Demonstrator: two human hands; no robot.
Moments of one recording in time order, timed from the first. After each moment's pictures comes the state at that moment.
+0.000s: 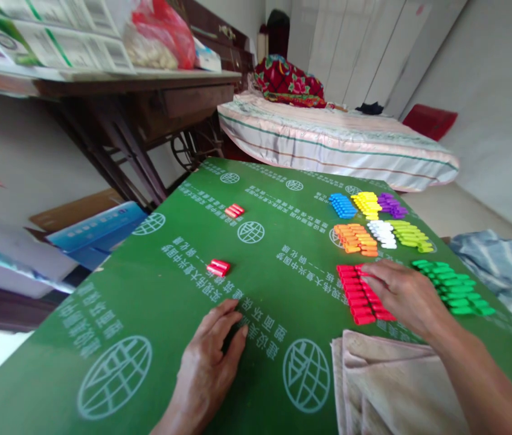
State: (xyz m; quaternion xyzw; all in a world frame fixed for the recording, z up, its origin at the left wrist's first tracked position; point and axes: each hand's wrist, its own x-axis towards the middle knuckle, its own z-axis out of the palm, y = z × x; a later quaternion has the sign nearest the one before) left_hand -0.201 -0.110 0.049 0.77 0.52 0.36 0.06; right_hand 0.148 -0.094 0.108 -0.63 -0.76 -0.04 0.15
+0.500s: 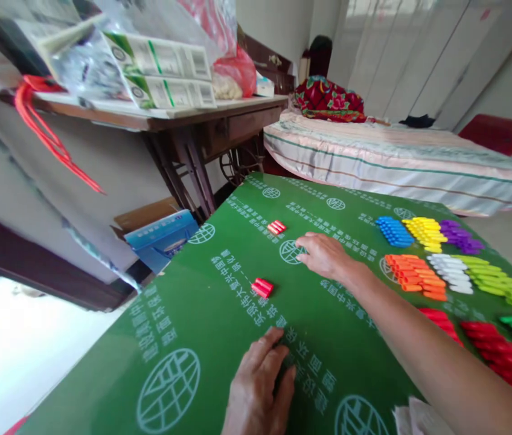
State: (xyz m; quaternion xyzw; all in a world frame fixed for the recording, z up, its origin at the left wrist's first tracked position) left_hand -0.201 -0.122 0.049 0.78 0.53 0.35 0.04; right_hand -0.033 0.065 0.131 -0.52 -0.85 0.06 0.03
